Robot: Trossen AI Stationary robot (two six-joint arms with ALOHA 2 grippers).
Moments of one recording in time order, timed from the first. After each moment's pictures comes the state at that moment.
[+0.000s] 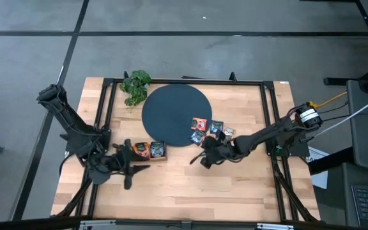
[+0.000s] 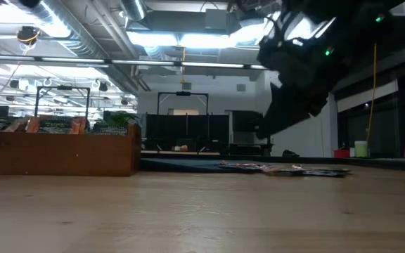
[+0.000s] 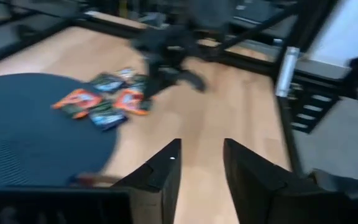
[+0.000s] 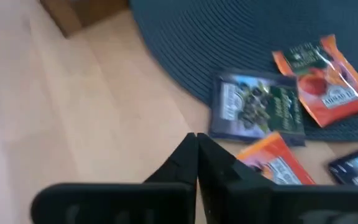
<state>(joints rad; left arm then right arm) -0.86 1.11 0.78 -0.25 -0.93 -0.72 0.32 1.67 0.85 -0.14 0.51 0.65</state>
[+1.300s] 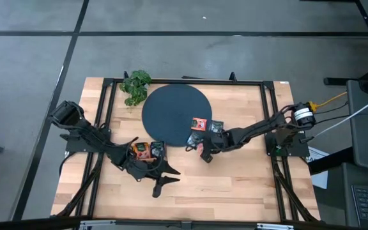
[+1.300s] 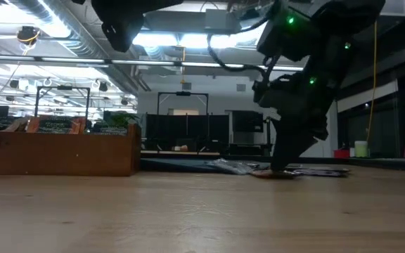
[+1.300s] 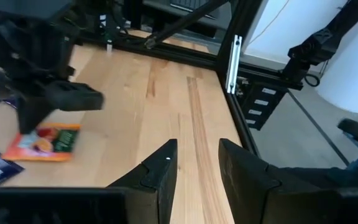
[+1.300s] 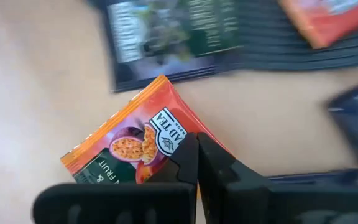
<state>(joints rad) -0.56 1.57 0.78 0.50 -0.43 -0.42 0.17 1.74 0.86 -0.28 0.22 0.76</state>
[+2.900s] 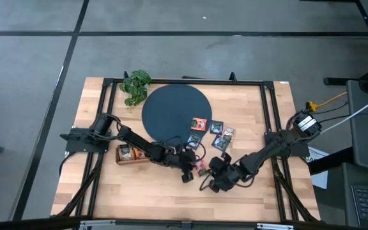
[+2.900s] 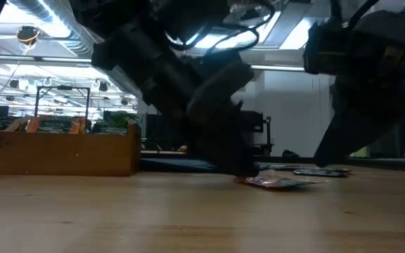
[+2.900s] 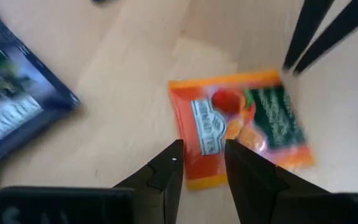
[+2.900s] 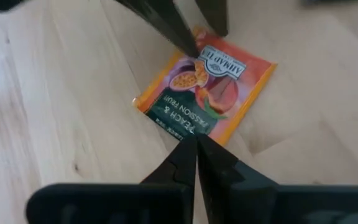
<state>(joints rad) -0.28 2.06 1.15 0.12 -0.28 -0.52 0.59 1.75 0.85 -0.13 0.44 0.99</state>
